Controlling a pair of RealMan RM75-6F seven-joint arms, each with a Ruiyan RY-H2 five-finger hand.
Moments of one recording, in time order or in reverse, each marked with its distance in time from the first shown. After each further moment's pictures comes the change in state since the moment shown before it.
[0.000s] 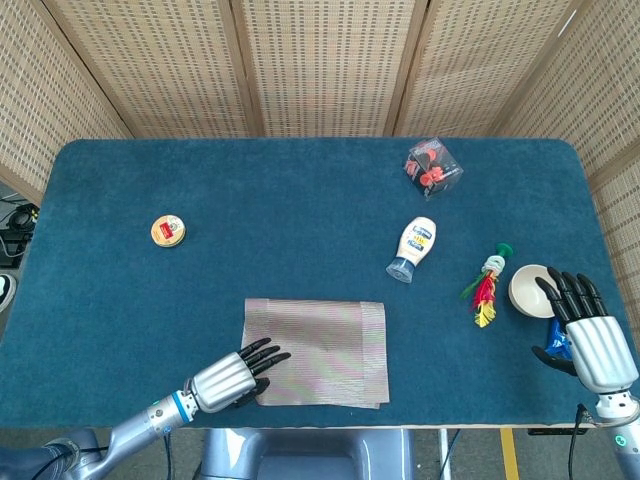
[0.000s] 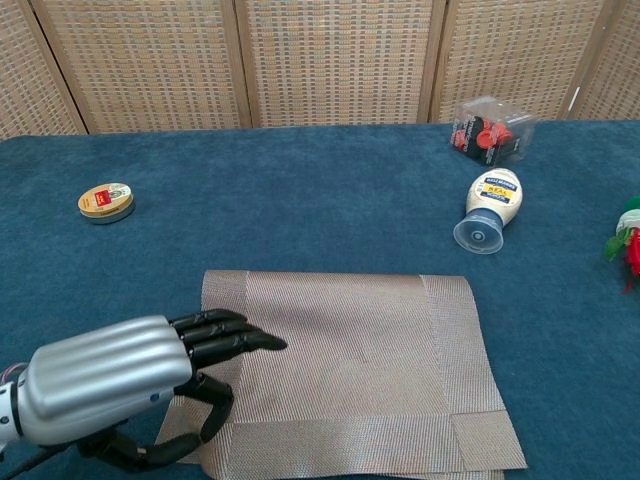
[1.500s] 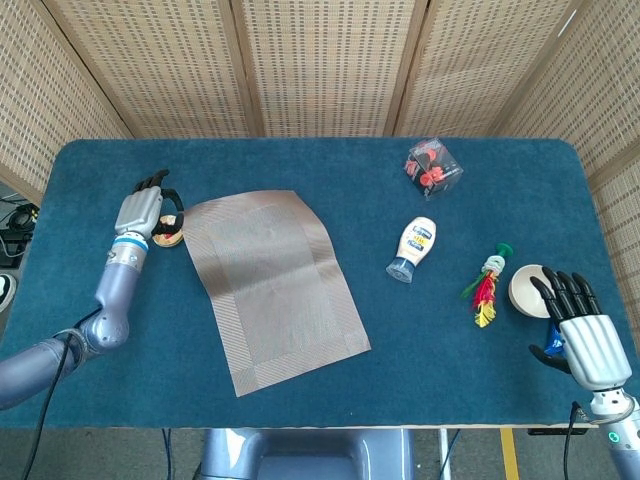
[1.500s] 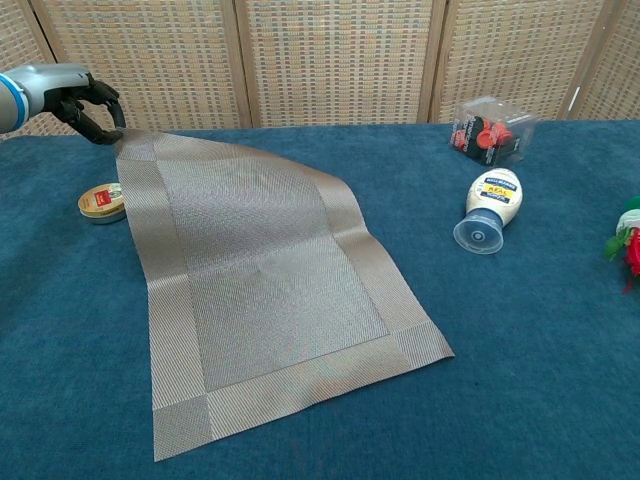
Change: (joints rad) left arm -0.288 0.199 -0.559 0.074 -1.300 -0.456 0.247; right arm 0.009 -0.017 0.002 0.005 0.006 -0.027 -0.043
